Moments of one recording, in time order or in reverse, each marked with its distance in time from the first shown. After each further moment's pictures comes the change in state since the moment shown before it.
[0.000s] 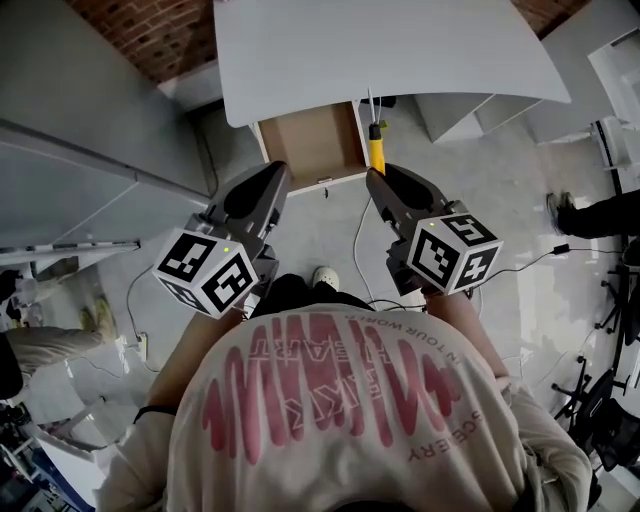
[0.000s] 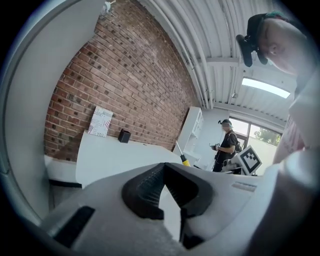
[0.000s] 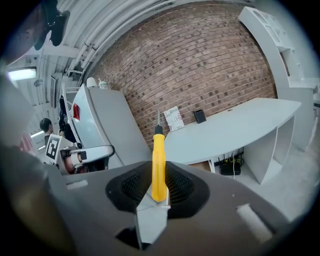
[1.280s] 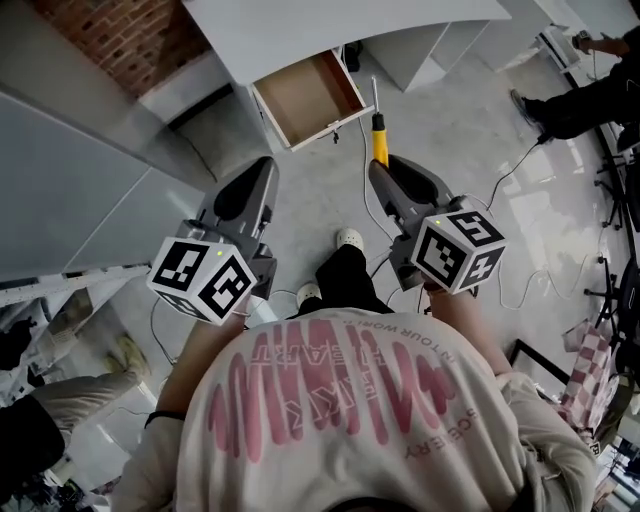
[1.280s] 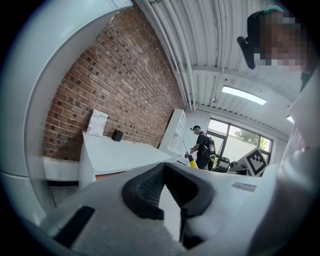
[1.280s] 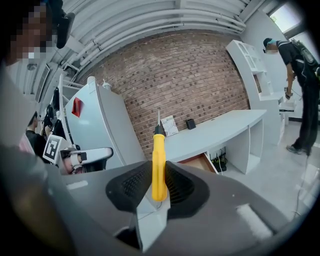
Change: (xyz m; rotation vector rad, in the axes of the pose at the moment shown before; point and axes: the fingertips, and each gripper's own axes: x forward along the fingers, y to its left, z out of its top) left arm -0.178 0.005 -0.017 0.030 0.032 -0.174; right arm -0.060 0.169 -0.087 0.031 -0.159 -0.244
